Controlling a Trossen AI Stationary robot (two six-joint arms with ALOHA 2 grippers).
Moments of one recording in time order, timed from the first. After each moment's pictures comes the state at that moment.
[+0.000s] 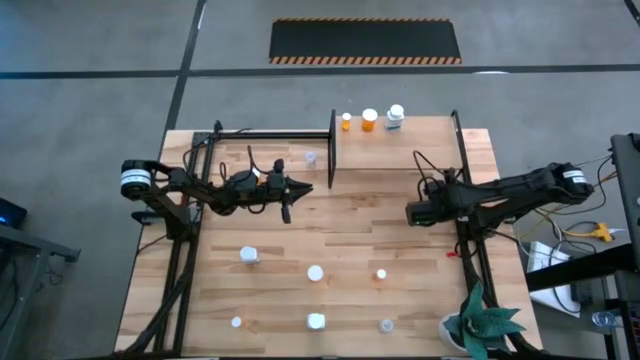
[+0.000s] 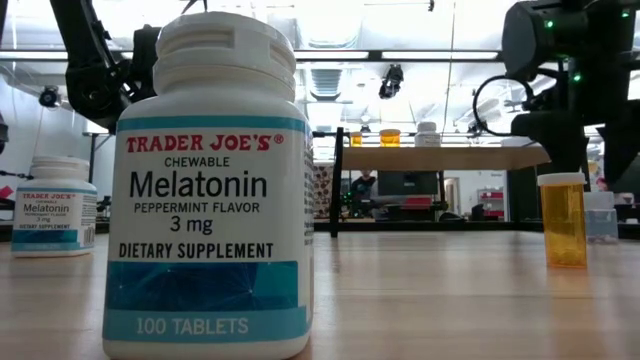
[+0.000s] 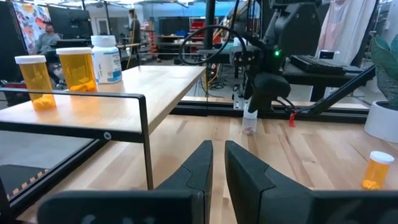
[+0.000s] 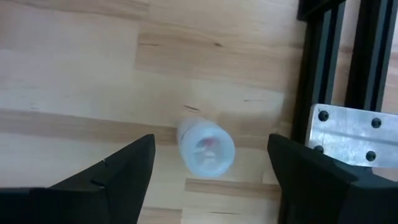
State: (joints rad) left arm 0.24 1.57 0.40 1.22 0.08 0.01; right arm 0.06 1.17 0.71 -1.23 0.27 1.48
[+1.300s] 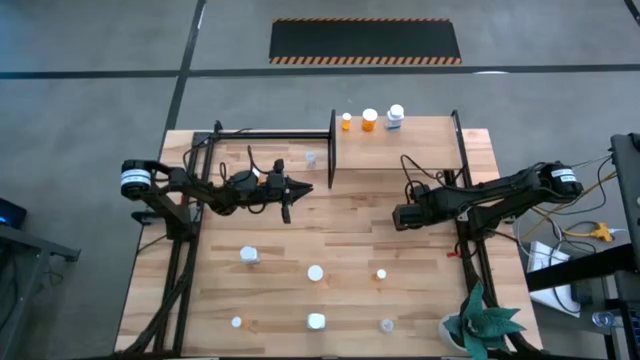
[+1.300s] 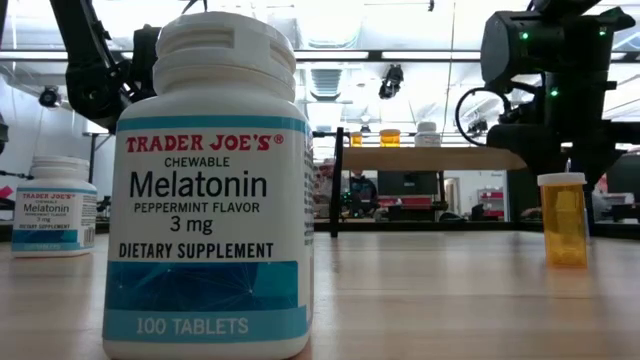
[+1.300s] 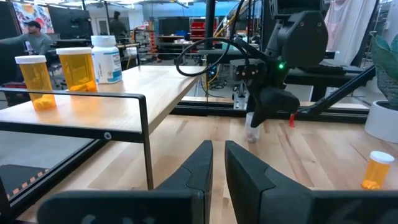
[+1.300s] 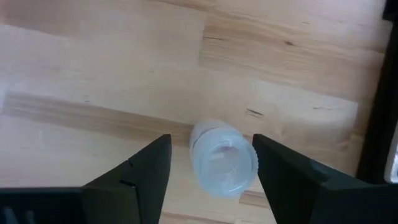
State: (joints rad) left arm 0.24 1.57 0.40 1.22 0.08 0.01; right arm 0.06 1.29 0.70 -1.00 0.25 1.40
